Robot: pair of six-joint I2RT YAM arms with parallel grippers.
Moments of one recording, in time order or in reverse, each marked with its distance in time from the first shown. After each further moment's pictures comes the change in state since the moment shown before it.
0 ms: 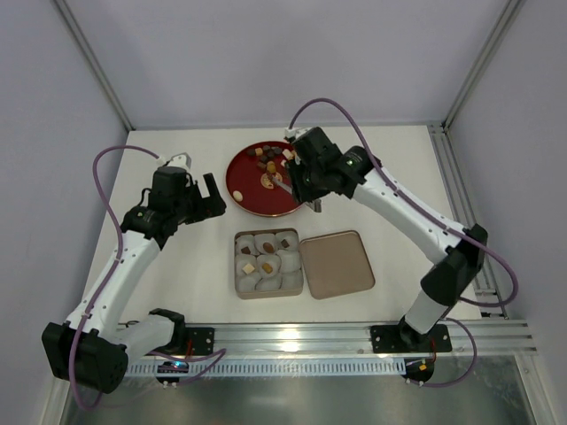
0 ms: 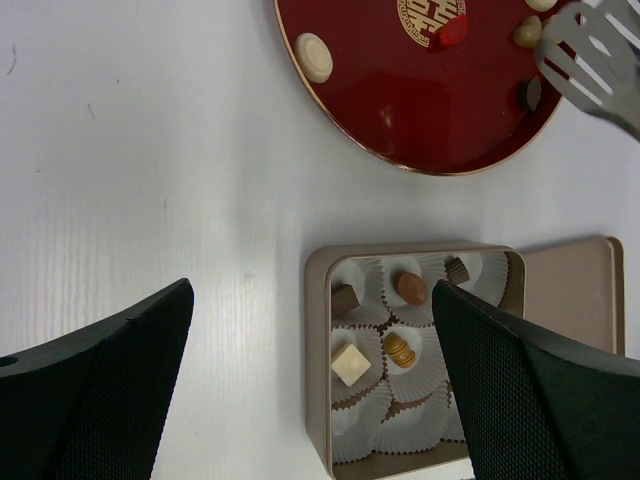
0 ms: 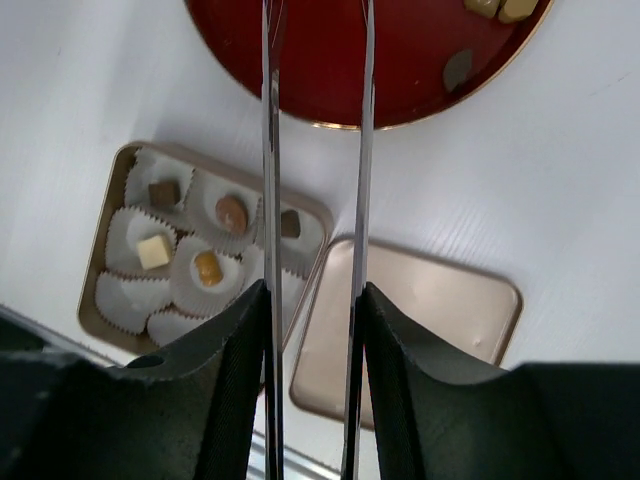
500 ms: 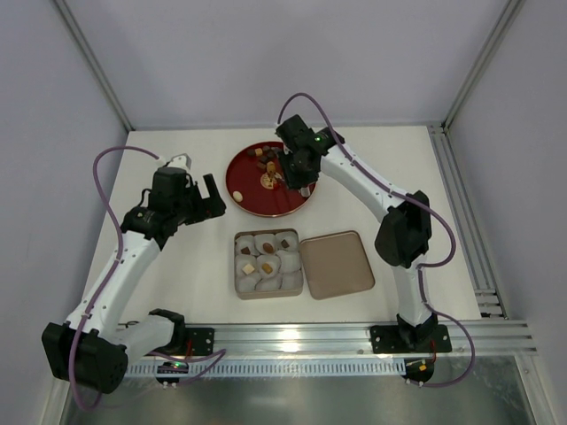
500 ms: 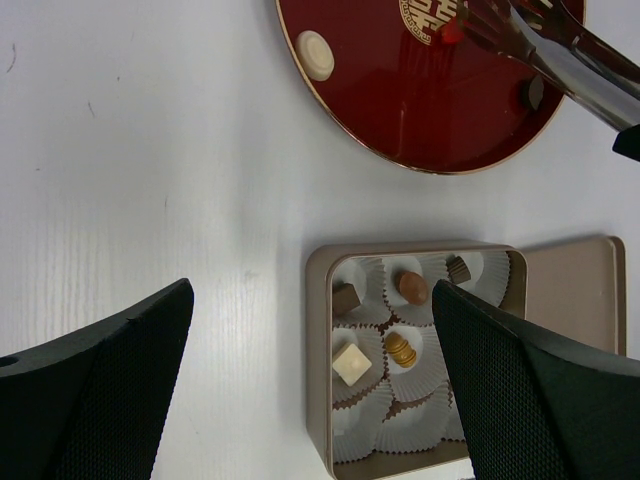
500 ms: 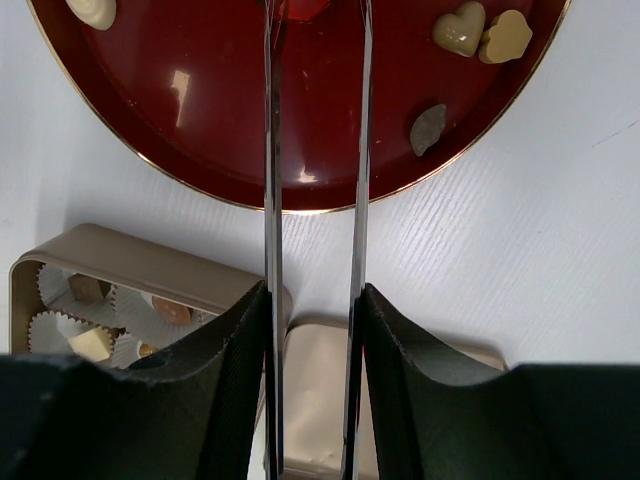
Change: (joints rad) left arm 0.001 0.000 -0.003 0.000 0.000 0.000; right arm -0.123 0.446 0.341 -0.064 -0.029 -0.051
